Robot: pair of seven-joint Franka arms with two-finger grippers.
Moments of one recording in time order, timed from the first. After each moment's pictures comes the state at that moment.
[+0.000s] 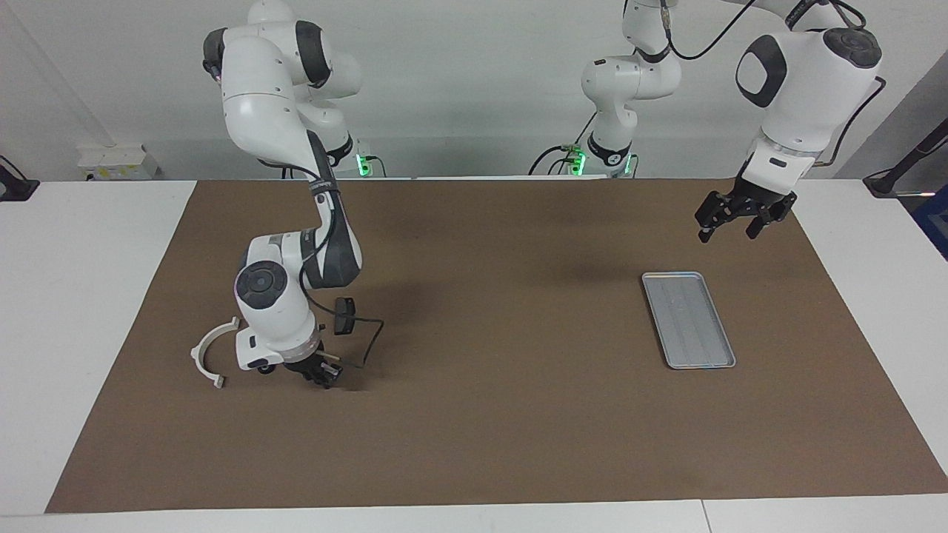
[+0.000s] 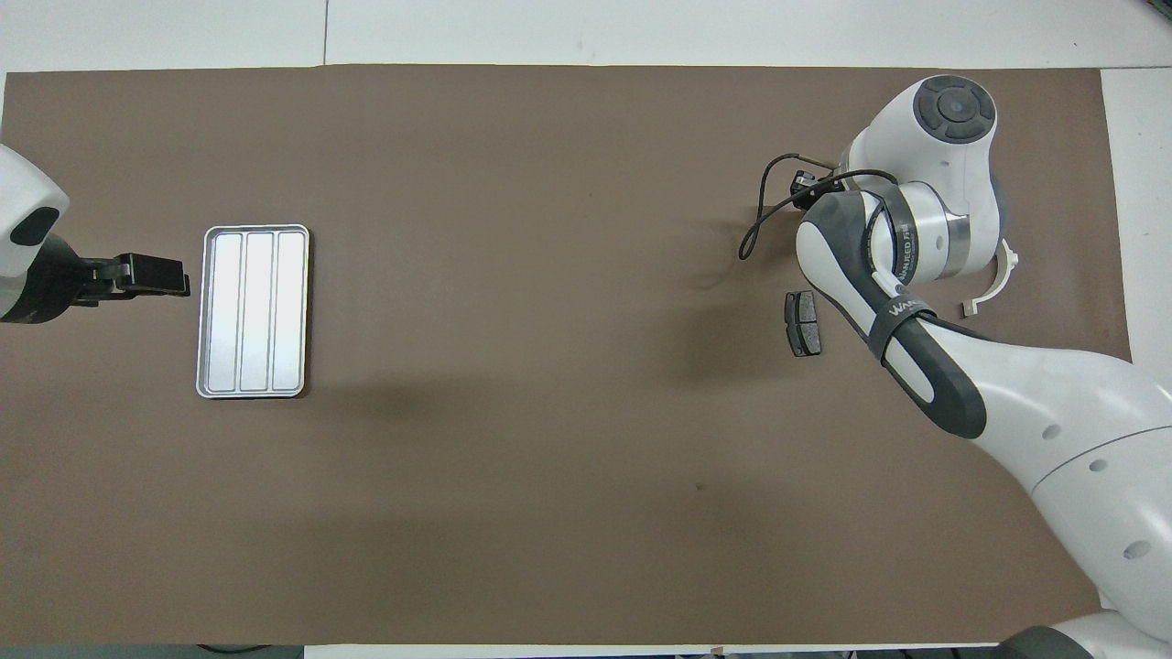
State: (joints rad) left arm 0.00 -0.08 -0.03 -1.89 -0.03 1.91 -0.05; right arm 0.07 0.63 0.04 -1.53 -0.07 2.18 0.61
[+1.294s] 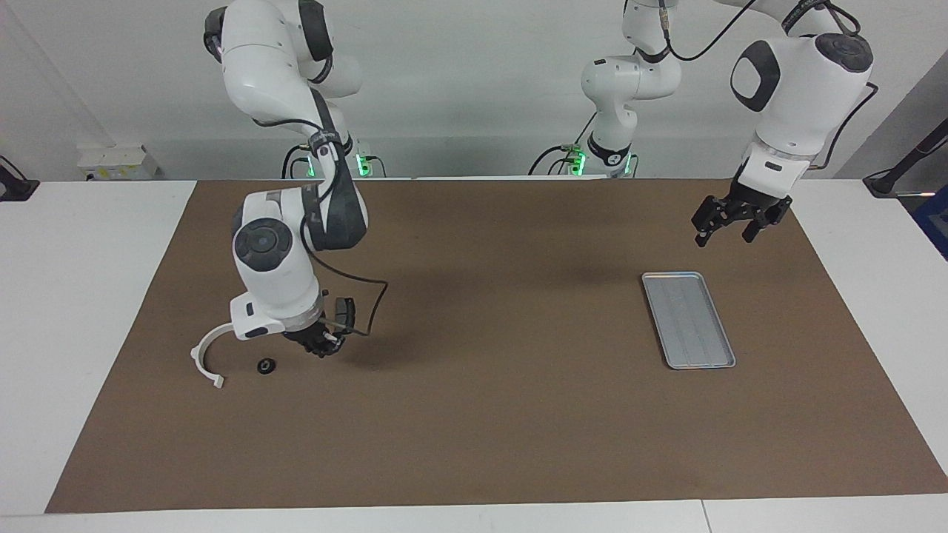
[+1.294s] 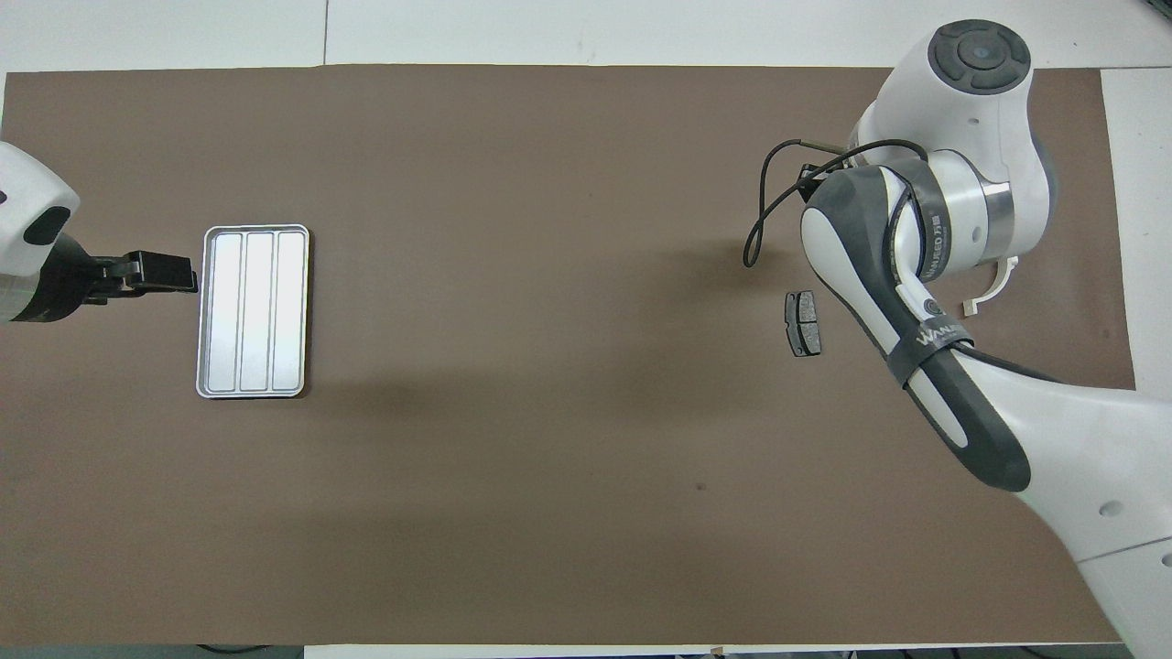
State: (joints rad) left arm -0.01 -0.08 -0.03 -1.91 -0.03 1.94 -0.07; right arm 0.13 0.48 0.05 -1.46 -0.10 1.88 0.61
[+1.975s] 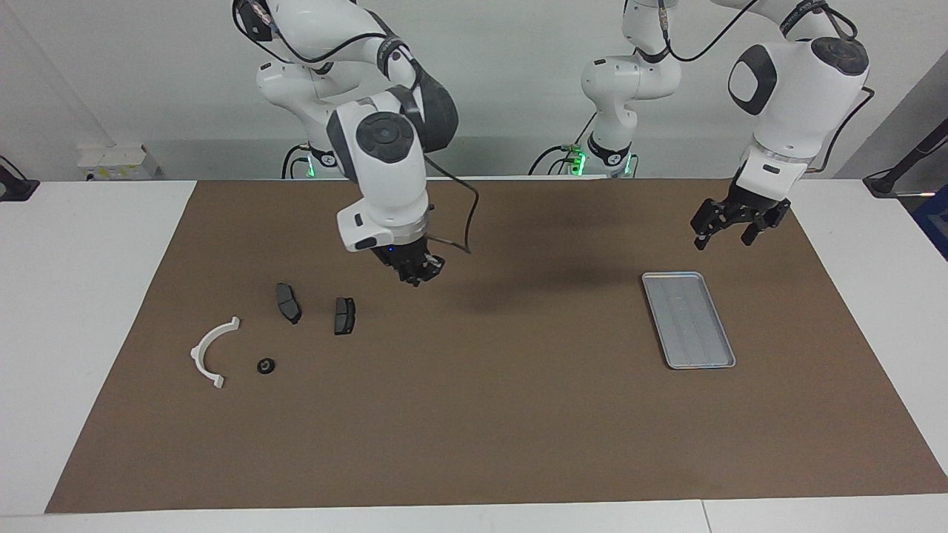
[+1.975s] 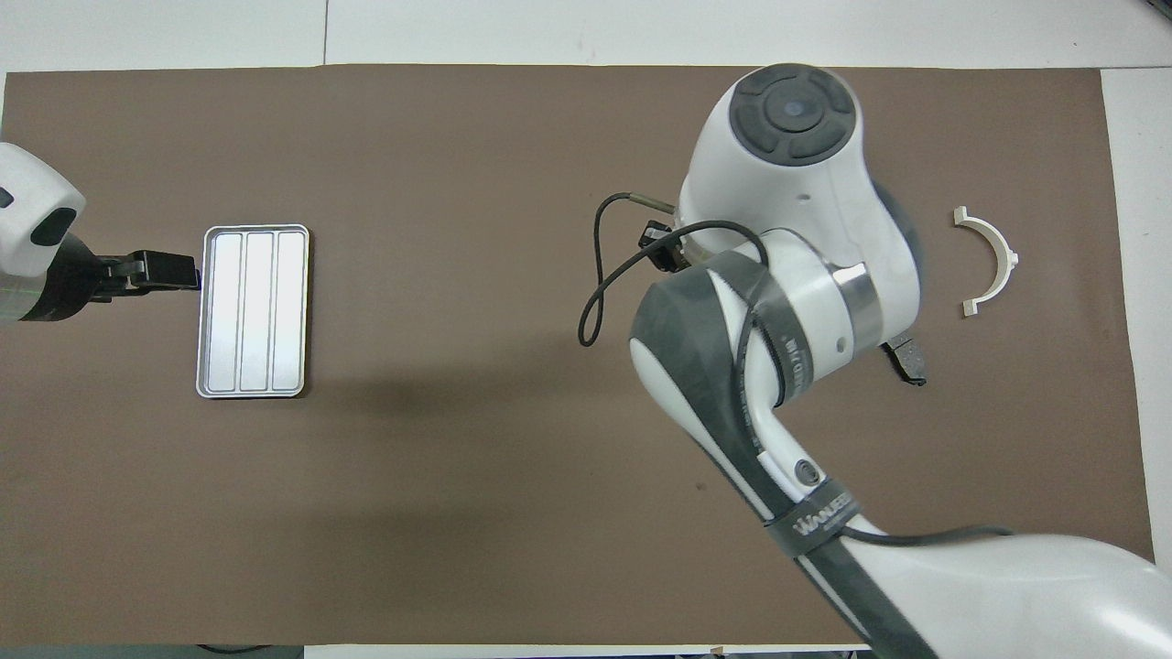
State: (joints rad) left arm -0.01 -0.08 -0.03 -1.92 -0.03 1.97 -0.07; right arm 0.40 0.36 0.07 -1.46 0.00 1.75 0.95
